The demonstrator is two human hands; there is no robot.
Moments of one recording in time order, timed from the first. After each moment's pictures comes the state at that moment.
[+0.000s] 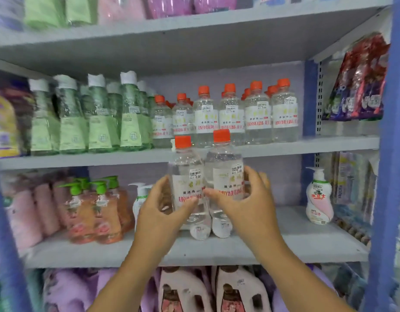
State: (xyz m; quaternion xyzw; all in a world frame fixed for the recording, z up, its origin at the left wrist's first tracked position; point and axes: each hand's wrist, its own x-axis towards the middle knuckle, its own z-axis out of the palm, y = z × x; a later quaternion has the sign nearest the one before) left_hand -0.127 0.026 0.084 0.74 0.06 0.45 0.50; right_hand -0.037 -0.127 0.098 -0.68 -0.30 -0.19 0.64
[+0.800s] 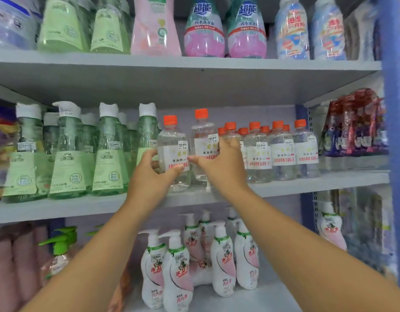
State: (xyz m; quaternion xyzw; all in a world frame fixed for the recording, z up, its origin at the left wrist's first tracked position) left_hand -0.063 0.199 0.216 0.77 0.02 0.48 0.42; right_hand 0.017 0.051 0.237 -0.76 -0.23 -0.37 0.49
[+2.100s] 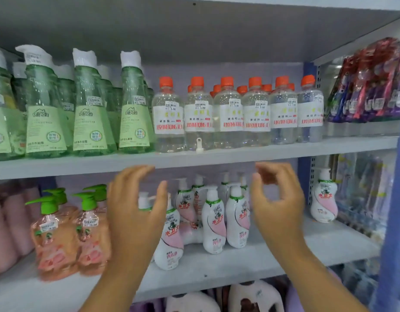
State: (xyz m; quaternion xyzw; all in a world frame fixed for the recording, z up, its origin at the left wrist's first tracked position) left_hand -0.102 0.164 0.090 0.73 0.03 0.62 0.27; right_hand -0.018 -0.047 0.094 -0.62 -0.27 -0.47 0.56
